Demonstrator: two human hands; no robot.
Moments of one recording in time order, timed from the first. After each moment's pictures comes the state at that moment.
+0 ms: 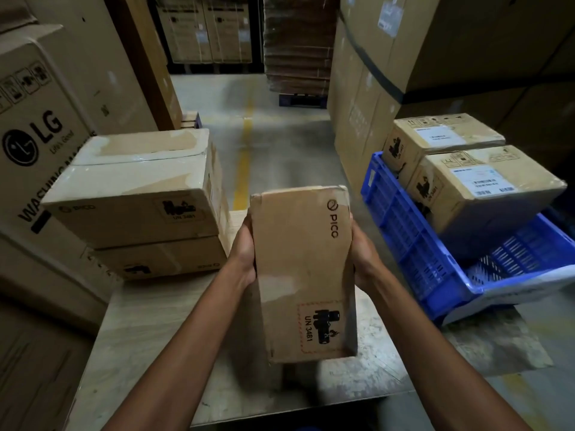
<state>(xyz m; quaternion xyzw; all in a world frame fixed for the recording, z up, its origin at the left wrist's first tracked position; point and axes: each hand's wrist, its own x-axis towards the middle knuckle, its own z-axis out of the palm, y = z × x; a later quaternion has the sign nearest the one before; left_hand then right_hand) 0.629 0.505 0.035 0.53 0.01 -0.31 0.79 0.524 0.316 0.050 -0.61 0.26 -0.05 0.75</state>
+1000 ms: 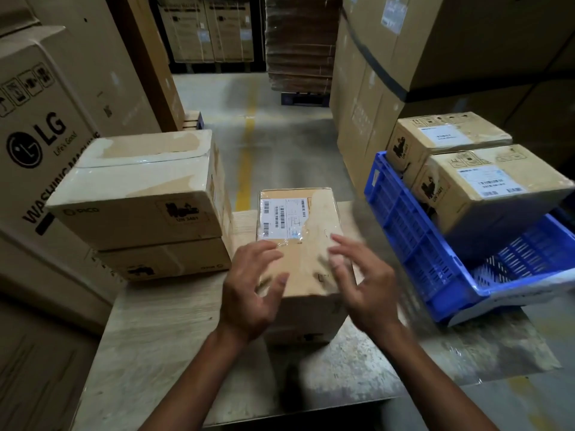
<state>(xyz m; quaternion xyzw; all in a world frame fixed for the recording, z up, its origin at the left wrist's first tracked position) 0.544 0.548 0.052 0.78 -0.36 0.17 0.49 0.459 0.361 0.064 -0.85 0.08 -0.32 0.41</state>
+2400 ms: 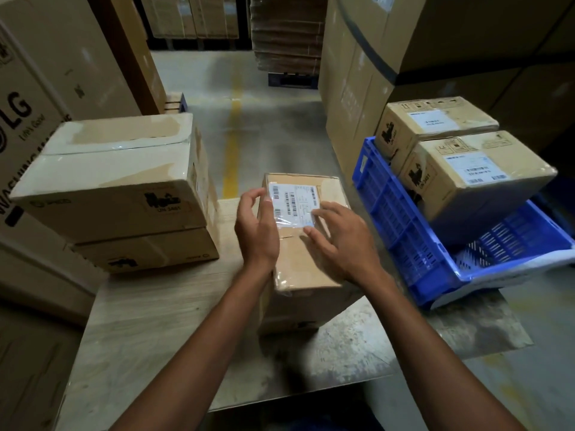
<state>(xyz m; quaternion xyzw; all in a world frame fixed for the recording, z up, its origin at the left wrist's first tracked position) 0.594 0.460 0.065 0.72 -0.03 0.08 0.68 0.514 0.322 0.063 -0.95 0.10 -0.18 0.22</state>
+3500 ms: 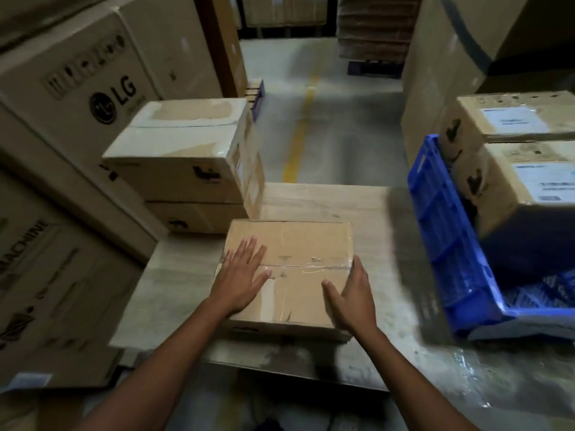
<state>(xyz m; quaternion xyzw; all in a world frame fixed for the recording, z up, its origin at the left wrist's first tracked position) 0.560 0.581 -0.065 0.97 -0.20 -0.10 0.05 0.458 0.328 -0.067 -0.88 0.21 0.00 0.42</state>
